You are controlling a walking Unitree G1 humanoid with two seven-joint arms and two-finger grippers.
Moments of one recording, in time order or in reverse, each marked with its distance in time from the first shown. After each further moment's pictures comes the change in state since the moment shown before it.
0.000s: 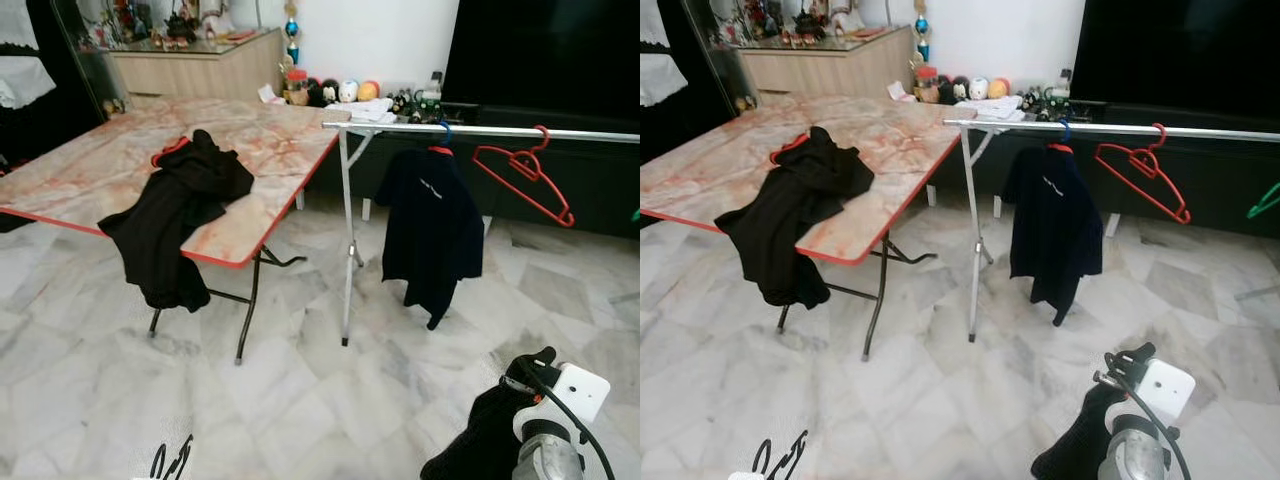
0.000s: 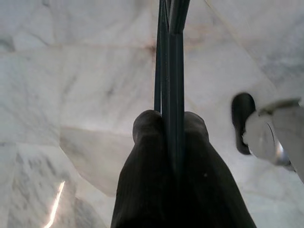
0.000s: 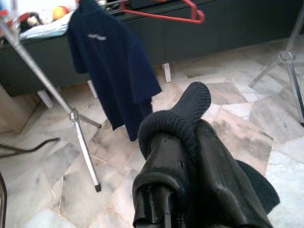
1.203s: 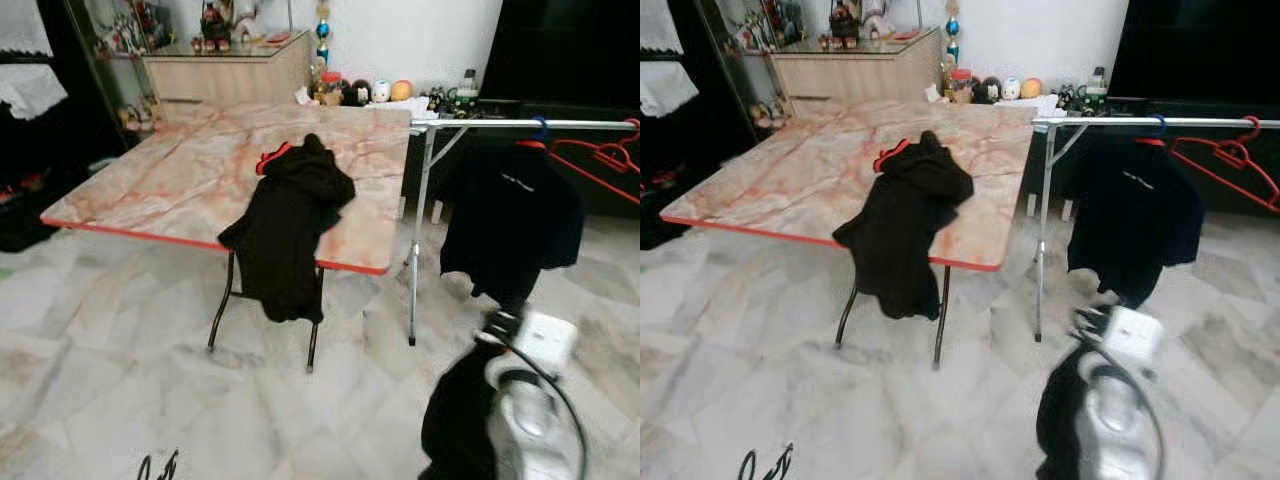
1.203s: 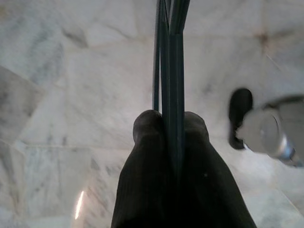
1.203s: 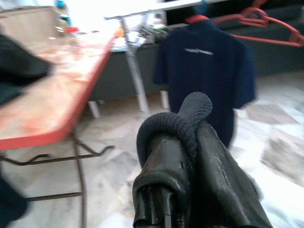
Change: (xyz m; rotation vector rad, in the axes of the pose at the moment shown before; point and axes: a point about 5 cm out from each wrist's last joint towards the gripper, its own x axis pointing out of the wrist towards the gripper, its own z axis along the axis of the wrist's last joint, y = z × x) left arm -0.004 0.014 -0.019 -0.043 0.081 0.030; right arm 0.022 0.053 0.038 -0.058 -0.122 0.126
